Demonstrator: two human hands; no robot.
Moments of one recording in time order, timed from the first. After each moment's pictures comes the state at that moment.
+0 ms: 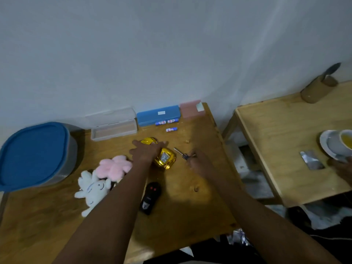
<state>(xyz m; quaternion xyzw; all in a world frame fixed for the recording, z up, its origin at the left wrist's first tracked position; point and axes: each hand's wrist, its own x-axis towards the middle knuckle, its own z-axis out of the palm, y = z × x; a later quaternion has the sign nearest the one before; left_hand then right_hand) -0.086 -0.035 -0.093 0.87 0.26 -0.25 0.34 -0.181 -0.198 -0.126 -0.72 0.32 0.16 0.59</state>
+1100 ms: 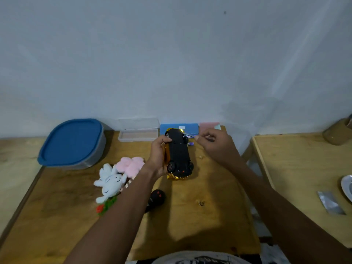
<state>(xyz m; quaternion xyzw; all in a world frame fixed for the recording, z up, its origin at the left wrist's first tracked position) -0.133 -0.028 -0.026 0.48 0.12 -0.27 0.82 -0.158 -0.217 0.004 -0.86 0.03 -0.07 0.50</state>
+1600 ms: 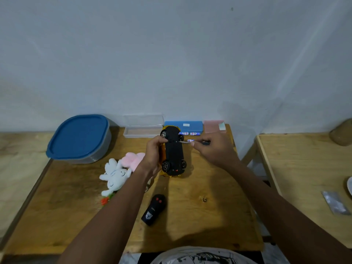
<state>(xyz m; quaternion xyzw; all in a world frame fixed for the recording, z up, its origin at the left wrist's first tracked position) -0.142 0.000 -0.032 0.58 0.11 -0.21 0.78 -0.170 -0.199 0.004 -0.89 -0.03 -0.04 0.45</state>
